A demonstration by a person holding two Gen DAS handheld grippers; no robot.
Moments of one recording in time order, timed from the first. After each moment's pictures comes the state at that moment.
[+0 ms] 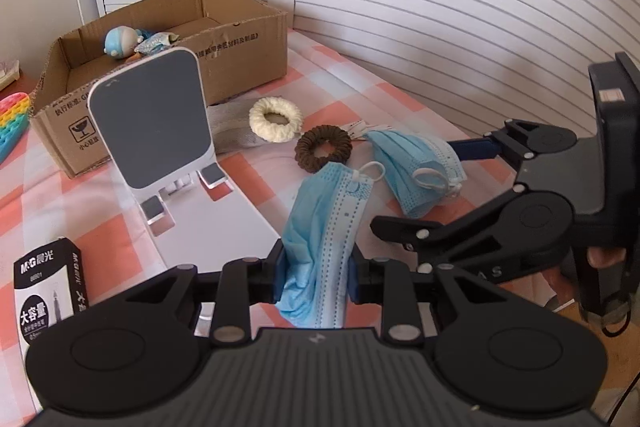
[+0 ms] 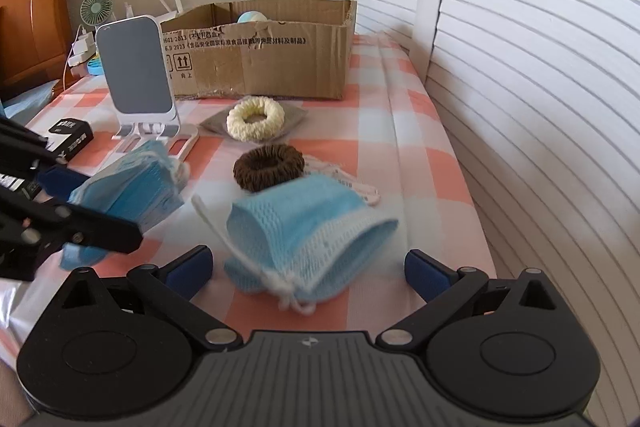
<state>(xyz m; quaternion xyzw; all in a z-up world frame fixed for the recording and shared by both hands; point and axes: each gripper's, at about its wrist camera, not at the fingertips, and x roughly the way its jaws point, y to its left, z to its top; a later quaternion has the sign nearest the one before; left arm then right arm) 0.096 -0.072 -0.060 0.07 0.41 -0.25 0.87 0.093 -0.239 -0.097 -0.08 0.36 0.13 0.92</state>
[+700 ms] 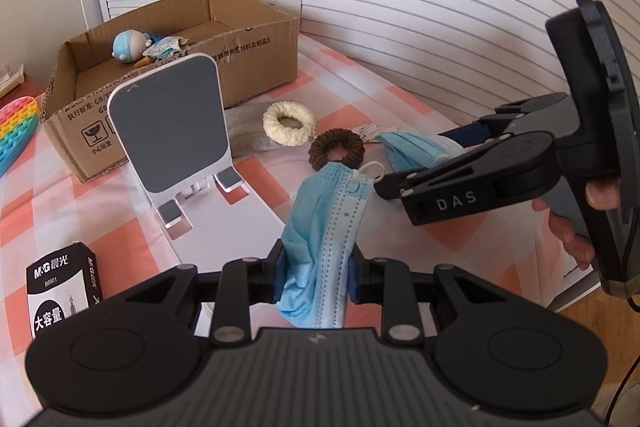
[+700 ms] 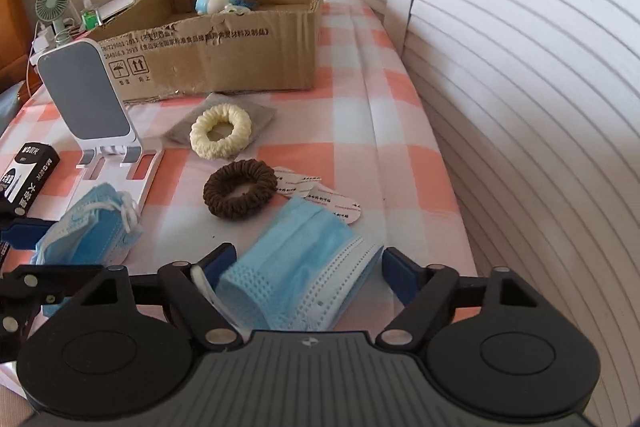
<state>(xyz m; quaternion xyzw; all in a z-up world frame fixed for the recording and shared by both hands) 0.098 -0.062 -0.056 0.08 0.41 -0.25 0.88 0.127 -0.235 -0.078 -0.06 0.43 0.08 0.90</state>
